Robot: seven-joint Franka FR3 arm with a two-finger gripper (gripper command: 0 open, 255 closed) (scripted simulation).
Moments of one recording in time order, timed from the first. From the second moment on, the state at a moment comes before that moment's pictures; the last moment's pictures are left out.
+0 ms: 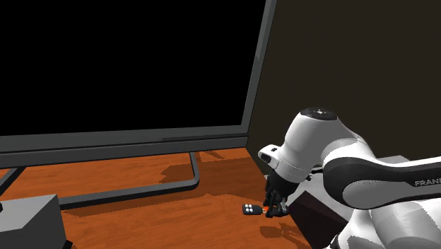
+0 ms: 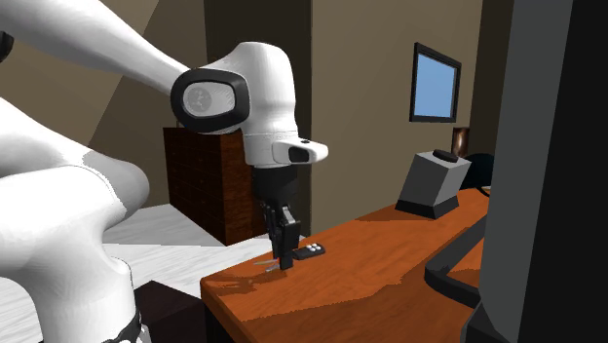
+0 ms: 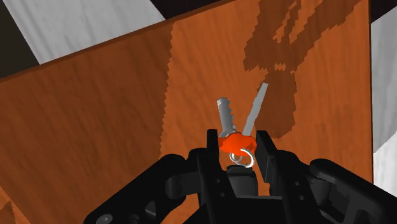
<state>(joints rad) 0.48 -0.87 0.22 -2.96 0.19 2.17 -0.35</state>
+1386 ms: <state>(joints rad) 0.45 -0.95 0.18 -2.71 0.14 1.84 -0.35</state>
